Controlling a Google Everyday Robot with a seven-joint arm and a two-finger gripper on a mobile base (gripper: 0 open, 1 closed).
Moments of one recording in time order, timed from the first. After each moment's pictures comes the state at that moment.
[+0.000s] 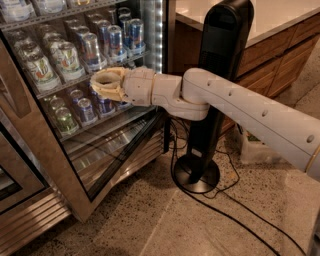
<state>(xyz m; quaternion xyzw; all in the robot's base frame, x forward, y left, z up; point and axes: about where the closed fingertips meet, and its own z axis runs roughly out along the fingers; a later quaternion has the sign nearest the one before) 0.605 0.153 0.913 -0.54 0.41 0.34 0.65</state>
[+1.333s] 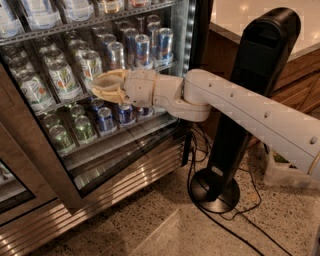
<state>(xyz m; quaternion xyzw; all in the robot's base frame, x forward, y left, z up) 0.602 0.153 0.914 -0.54 0.41 0.34 0.65</state>
